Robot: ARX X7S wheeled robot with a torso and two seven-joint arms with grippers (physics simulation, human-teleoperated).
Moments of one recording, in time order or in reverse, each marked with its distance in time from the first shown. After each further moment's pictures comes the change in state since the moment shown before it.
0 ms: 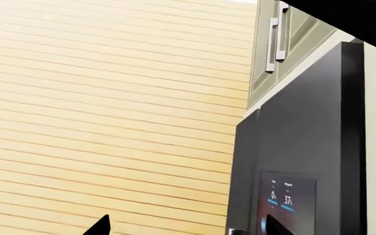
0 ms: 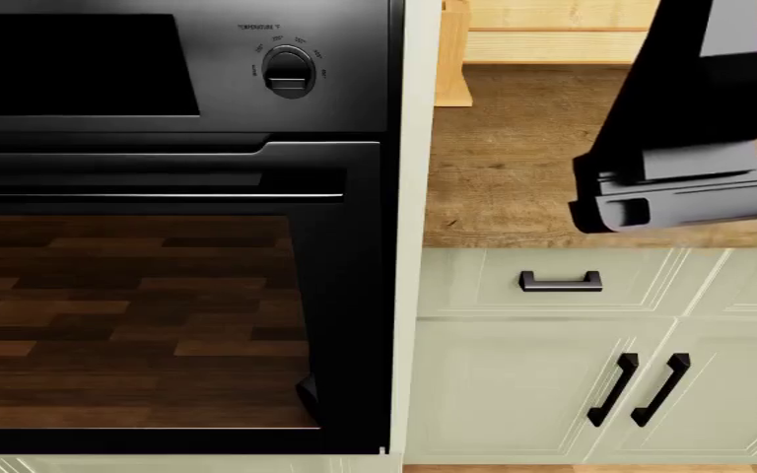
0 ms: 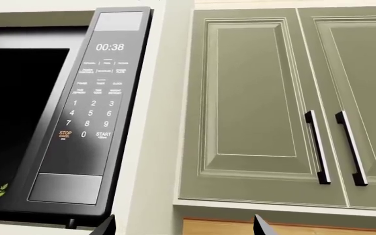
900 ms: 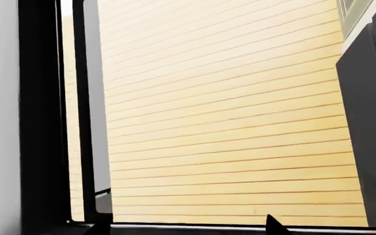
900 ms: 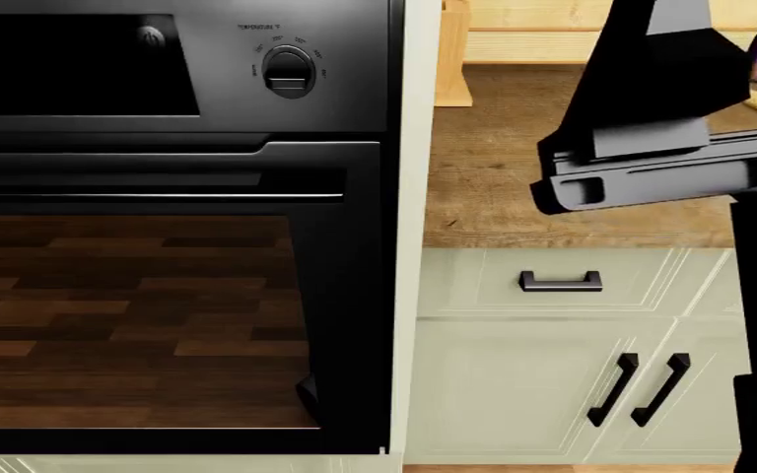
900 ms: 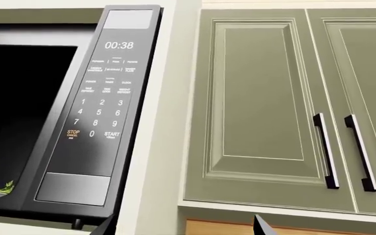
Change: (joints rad) left arm -0.321 0.038 0.188 -0.783 0.543 0.331 0.243; right arm 0.018 -0.070 0.033 0.021 0.044 0.055 0.013
